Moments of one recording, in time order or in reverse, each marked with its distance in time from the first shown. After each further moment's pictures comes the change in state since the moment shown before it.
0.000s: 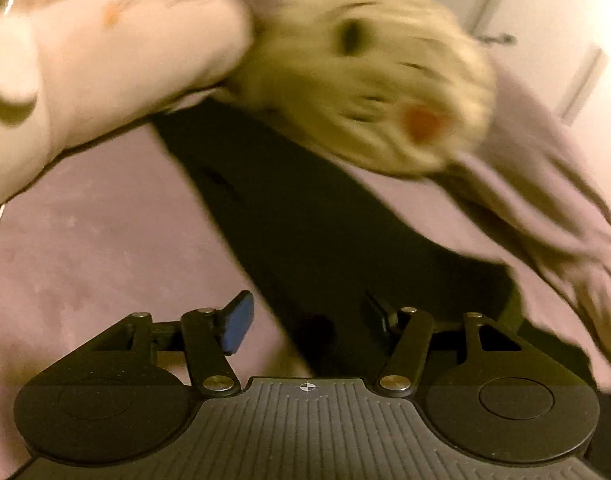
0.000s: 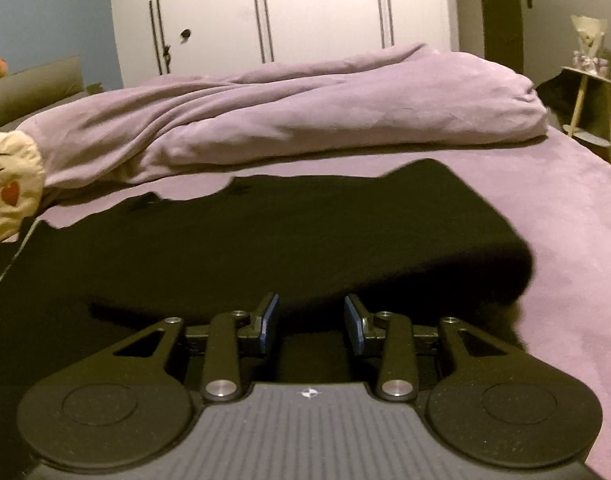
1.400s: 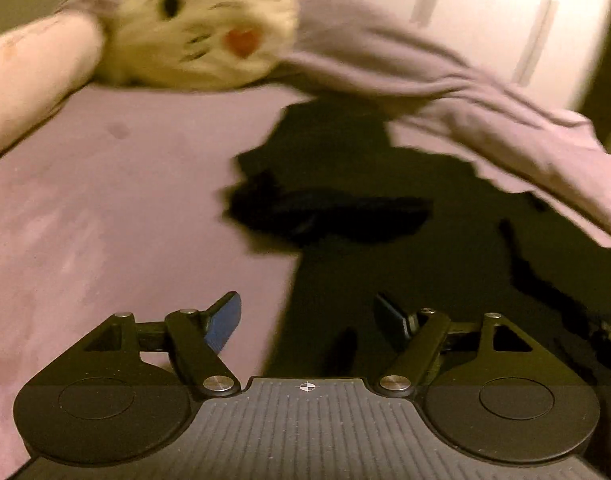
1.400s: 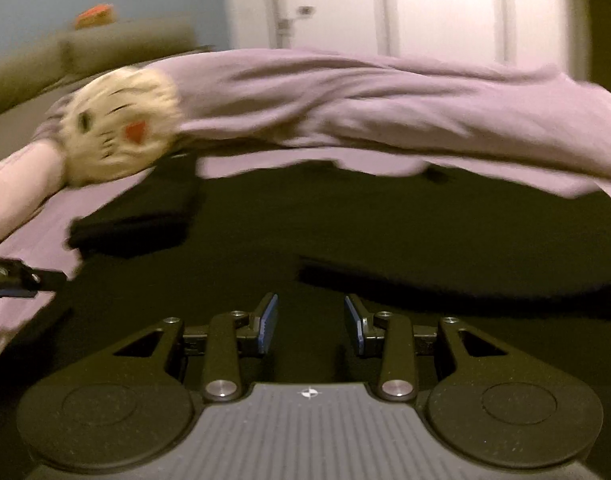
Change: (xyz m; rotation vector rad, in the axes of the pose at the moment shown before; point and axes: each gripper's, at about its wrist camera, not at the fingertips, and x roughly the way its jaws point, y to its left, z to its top) left arm -0.111 -0.058 -0.137 0.418 0.103 -0.209; right arm -0.002 0.164 -0.016 -0.230 0.035 0.282
